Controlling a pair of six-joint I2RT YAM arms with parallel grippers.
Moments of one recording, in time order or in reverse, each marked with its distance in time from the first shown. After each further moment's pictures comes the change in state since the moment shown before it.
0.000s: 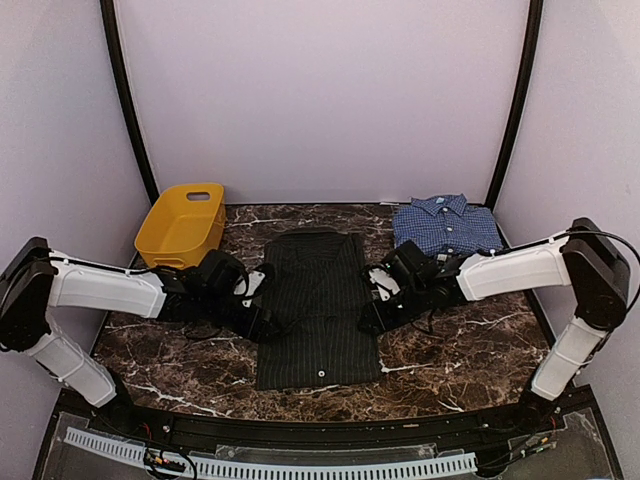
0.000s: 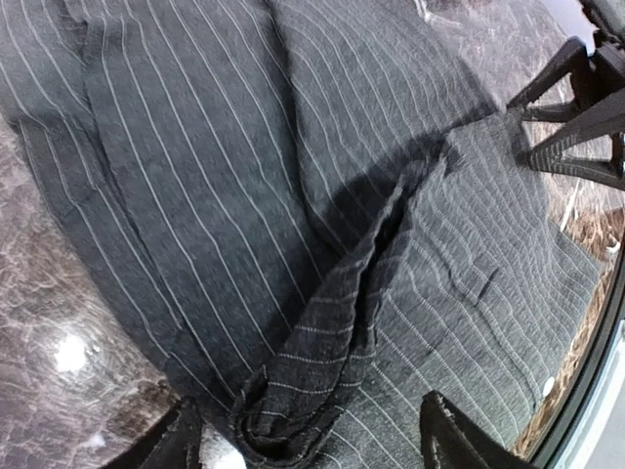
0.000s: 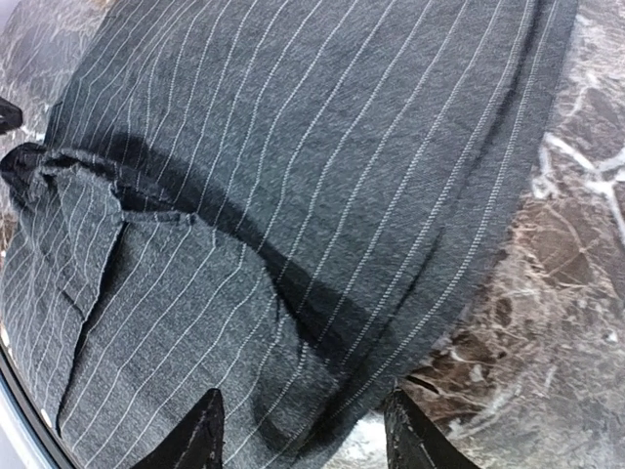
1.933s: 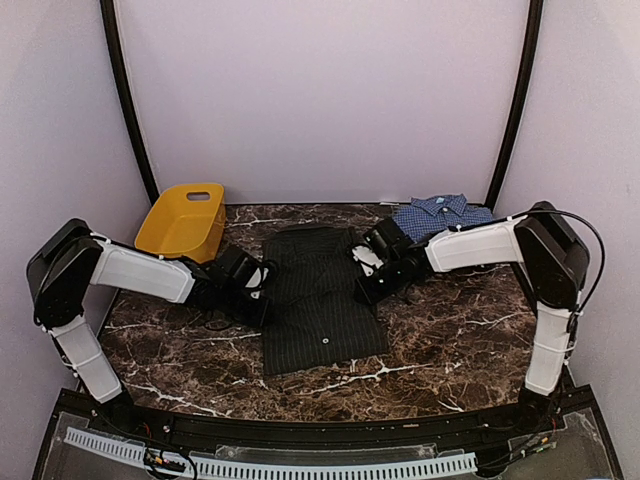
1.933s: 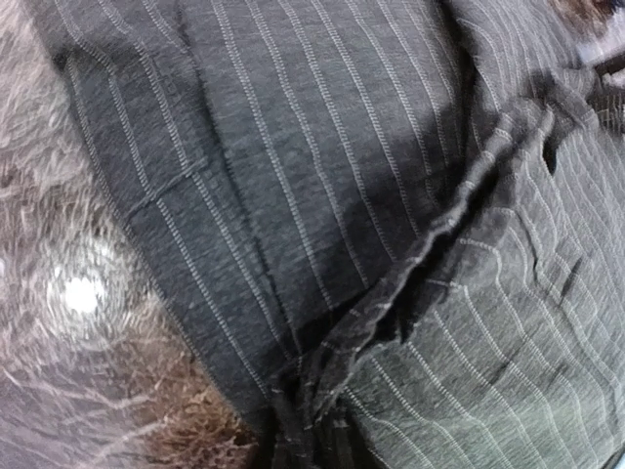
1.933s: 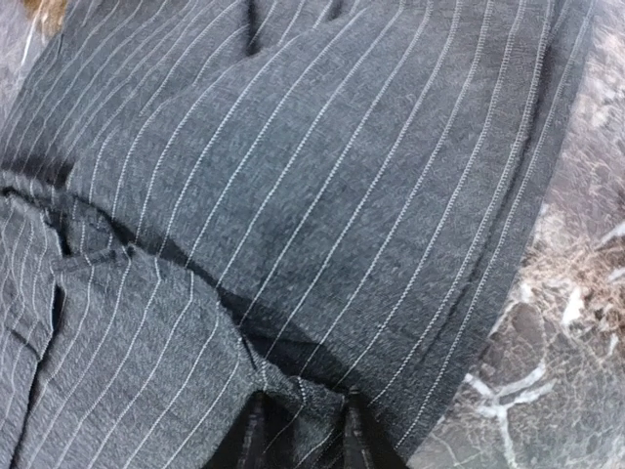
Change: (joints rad) left arm 0.064 0.244 0.138 -0.022 -0.095 -0.089; right arm -0.090 0.269 0.316 -0.071 0.073 -0.211
